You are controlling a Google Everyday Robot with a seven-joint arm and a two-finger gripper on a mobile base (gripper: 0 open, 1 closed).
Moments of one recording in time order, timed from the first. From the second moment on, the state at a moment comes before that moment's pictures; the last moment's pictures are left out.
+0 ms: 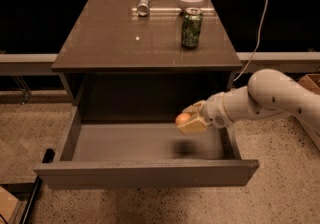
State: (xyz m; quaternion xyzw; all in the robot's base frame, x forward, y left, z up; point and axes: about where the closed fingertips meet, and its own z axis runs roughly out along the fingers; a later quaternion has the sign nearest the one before) arm 0.551 -0.091 0.698 -0.50 0.76 0.25 0.32
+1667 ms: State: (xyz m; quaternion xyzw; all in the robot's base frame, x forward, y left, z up) arm 0.731 -0.017 0.965 -0.49 0.69 0.18 0.51
